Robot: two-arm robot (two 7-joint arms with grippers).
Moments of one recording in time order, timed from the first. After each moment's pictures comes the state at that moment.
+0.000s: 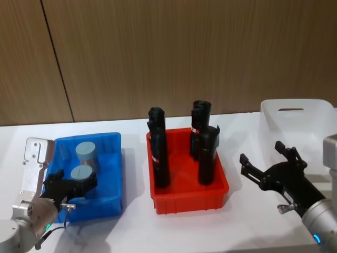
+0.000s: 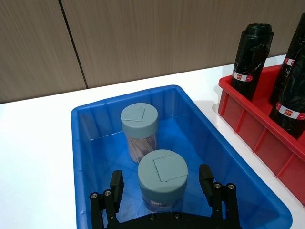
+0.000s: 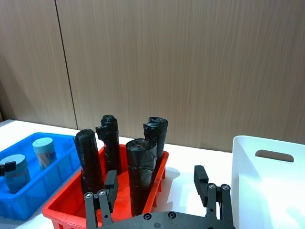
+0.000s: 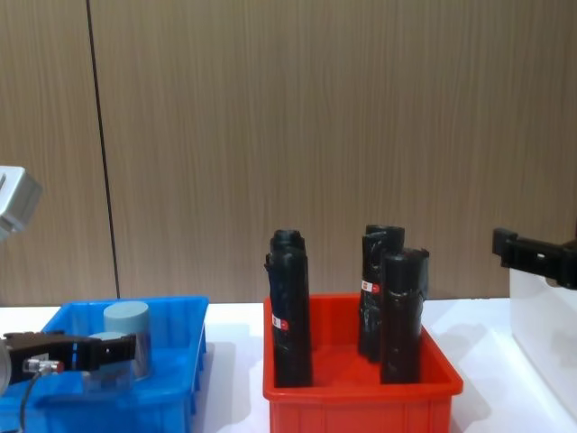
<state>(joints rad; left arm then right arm) -0.35 0.37 0.29 -1.23 -0.43 0.19 -0.08 -0.01 0.34 -0.23 -1.77 0.29 0.03 0.07</state>
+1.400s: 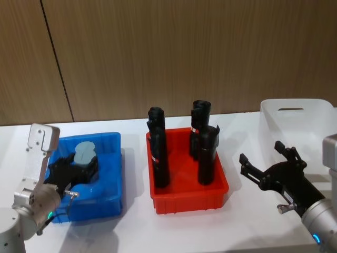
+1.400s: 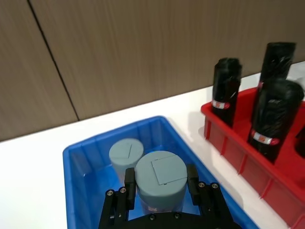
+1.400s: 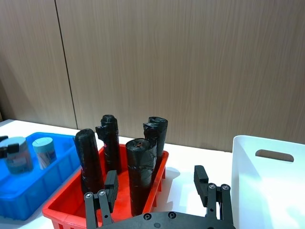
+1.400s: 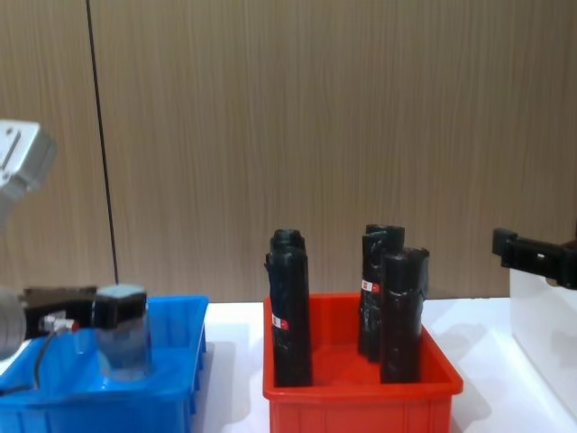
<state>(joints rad) -0.37 0.37 0.28 -1.27 -0.37 0.17 -0.13 -0.01 0.34 -0.23 -1.77 0.29 0.03 0.07</state>
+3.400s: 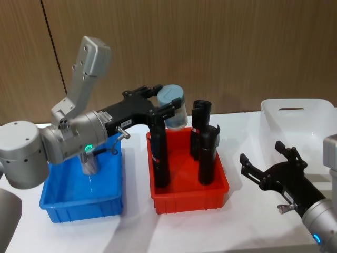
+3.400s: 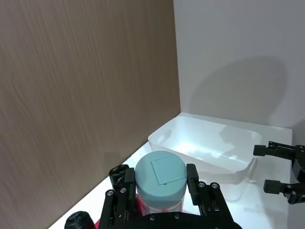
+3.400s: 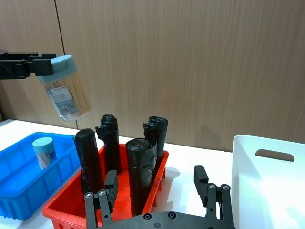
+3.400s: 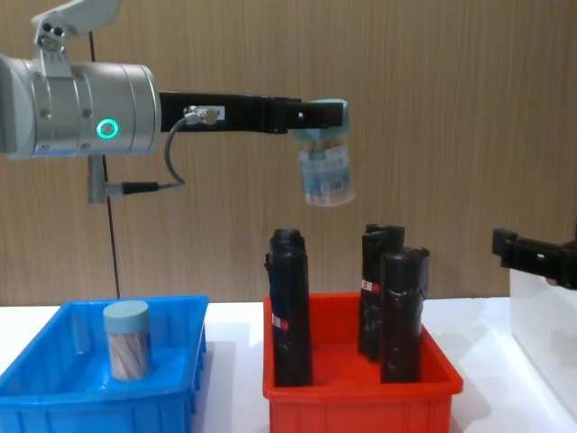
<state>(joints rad) -0.62 0.29 0.32 -1.35 -0.35 0.24 -0.69 -0.01 0.34 -0.23 -1.77 0.29 0.03 0.07</state>
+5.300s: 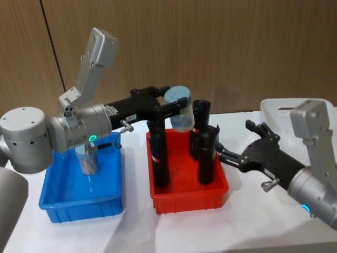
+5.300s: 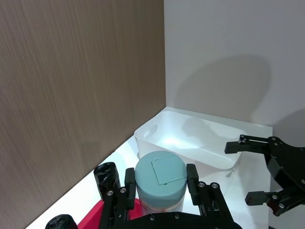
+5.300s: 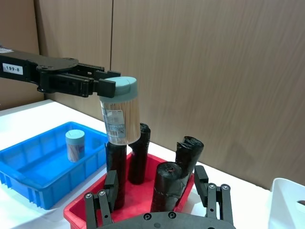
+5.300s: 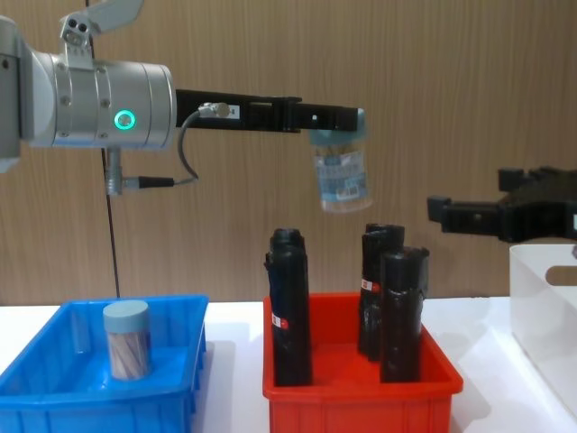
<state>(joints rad) -0.71 0.26 0.33 -1.23 -0.36 0.30 -0.78 0.15 0.32 -0.23 -1.72 0.18 0.15 0.32</state>
